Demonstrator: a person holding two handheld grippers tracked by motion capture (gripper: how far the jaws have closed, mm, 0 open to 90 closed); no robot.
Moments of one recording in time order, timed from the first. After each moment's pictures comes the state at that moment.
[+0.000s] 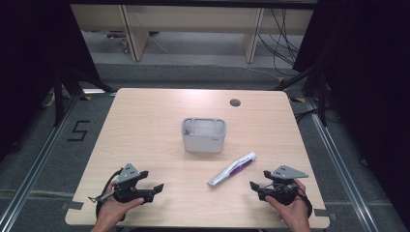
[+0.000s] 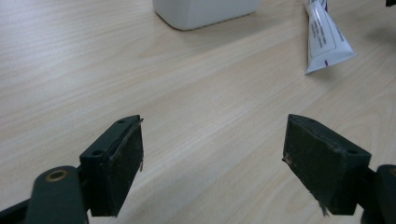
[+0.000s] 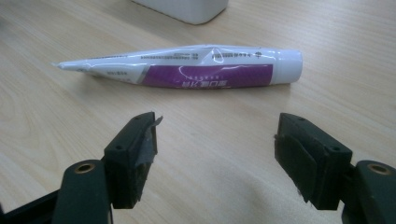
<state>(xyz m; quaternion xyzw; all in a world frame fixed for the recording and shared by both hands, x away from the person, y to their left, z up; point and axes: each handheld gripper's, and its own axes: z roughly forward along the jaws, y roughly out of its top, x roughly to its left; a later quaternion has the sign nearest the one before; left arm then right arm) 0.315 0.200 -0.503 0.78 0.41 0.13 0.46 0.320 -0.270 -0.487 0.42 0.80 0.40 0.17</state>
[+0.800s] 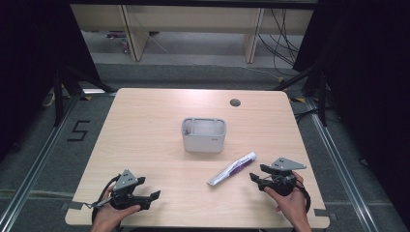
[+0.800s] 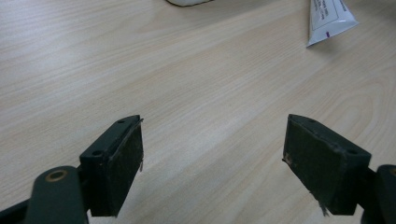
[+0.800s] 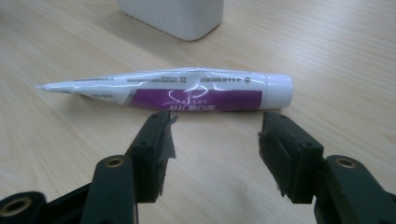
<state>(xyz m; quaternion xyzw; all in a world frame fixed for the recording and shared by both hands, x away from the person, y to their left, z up) 0.303 0.208 -0.508 0.79 0.40 0.13 0.44 0.340 -0.267 -0.481 0.42 0.80 0.40 0.17</state>
